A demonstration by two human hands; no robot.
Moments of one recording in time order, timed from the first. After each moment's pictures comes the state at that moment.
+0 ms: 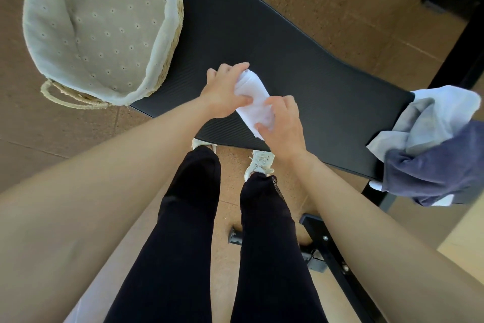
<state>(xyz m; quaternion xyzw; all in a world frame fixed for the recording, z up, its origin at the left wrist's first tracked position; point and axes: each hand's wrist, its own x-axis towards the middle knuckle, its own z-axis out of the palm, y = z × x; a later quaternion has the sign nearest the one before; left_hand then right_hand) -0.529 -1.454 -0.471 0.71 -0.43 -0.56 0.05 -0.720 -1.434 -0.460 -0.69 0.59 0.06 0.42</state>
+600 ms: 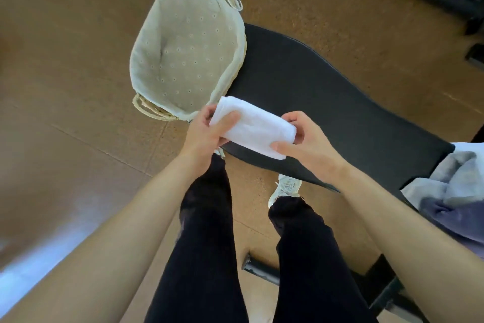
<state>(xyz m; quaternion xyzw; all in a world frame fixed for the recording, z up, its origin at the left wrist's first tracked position) -0.454 -1.369 -0.372 0.70 0.00 -0.57 0.42 -0.664 -1.474 -0.375 -0.56 0.48 0.03 0.68</state>
